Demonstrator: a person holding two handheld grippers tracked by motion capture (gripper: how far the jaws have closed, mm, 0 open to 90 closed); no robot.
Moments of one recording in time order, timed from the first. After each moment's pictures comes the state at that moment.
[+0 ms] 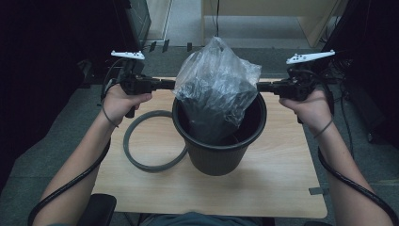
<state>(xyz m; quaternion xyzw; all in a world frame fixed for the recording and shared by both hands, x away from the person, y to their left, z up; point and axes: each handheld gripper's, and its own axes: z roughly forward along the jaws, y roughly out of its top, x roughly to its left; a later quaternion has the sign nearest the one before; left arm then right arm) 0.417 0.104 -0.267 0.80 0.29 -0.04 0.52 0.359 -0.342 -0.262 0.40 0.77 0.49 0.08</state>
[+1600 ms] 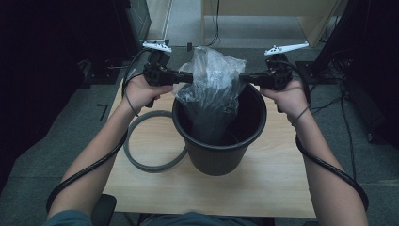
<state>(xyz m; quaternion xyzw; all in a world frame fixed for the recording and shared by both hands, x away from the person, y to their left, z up) 0.441 0.045 -0.262 0.82 0.29 0.00 0.49 0.398 -0.302 -0.267 0.39 0.77 0.49 0.09</state>
